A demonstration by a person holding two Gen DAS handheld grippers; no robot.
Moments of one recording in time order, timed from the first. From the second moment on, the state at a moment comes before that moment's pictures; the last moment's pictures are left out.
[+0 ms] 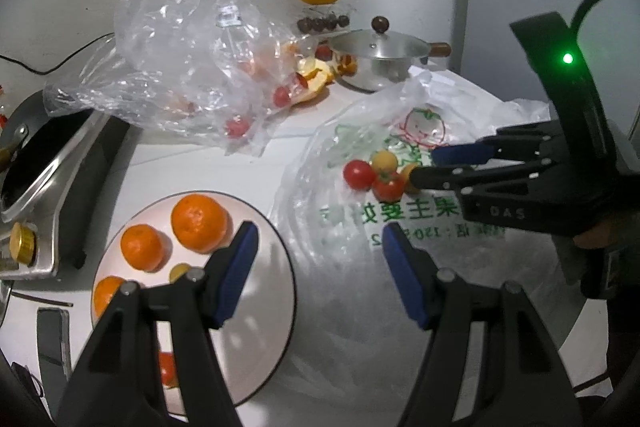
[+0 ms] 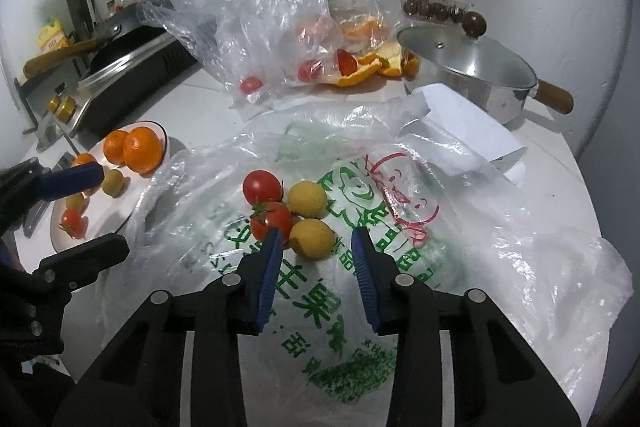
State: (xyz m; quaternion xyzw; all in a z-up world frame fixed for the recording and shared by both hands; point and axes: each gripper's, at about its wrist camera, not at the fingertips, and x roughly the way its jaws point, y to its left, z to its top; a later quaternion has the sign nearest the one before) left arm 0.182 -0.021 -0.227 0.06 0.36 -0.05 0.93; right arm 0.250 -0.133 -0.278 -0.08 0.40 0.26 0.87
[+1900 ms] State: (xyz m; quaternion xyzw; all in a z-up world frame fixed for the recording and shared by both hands) left arm 0.255 -0.081 -0.272 0.11 0.41 -0.07 0.90; right arm 0.258 -0.187 -0.286 -0.02 0.40 0.31 0.86
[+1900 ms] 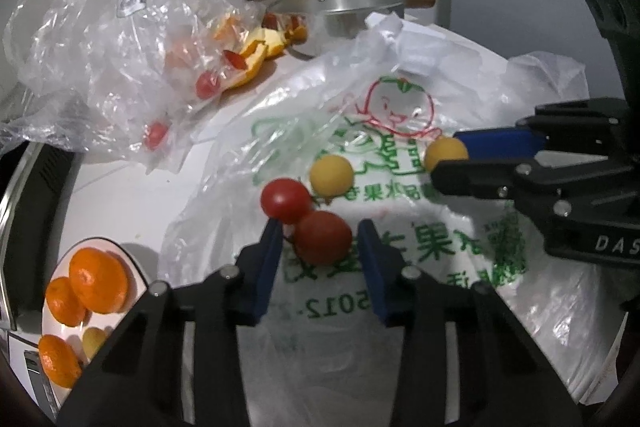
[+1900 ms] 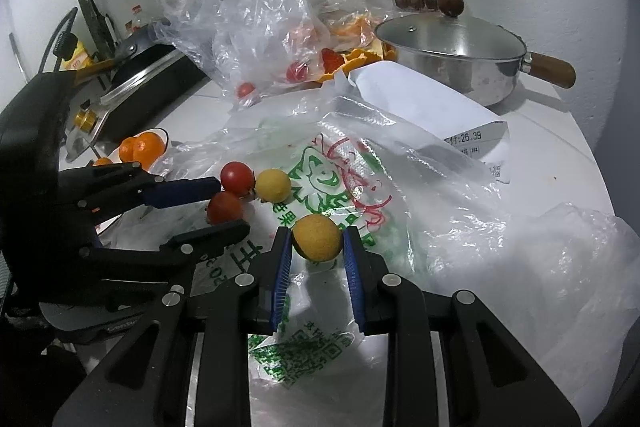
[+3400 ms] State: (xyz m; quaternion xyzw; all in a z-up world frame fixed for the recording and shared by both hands) left arm 0.176 -0.079 -0.218 0.10 0.35 -0.12 0.92; right arm 0.213 -0.172 -0.250 -0.07 0.37 0.28 0.89
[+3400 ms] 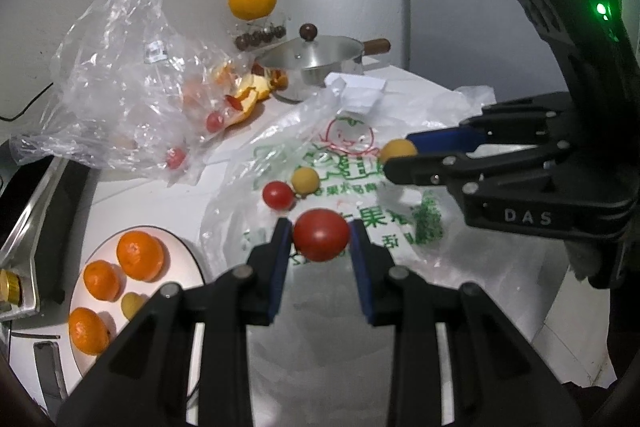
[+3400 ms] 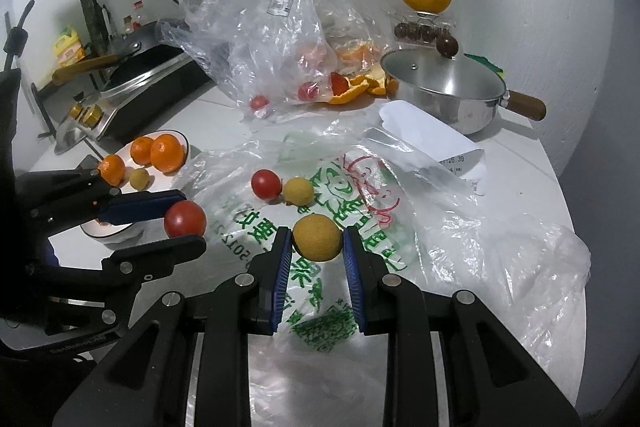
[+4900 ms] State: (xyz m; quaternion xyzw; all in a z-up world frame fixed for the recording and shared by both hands) left arm 0.105 0.004 -0.212 0.06 0.34 -0.08 0.94; right arm 0.157 -0.094 -0.229 -0.12 0.36 0.30 0.88
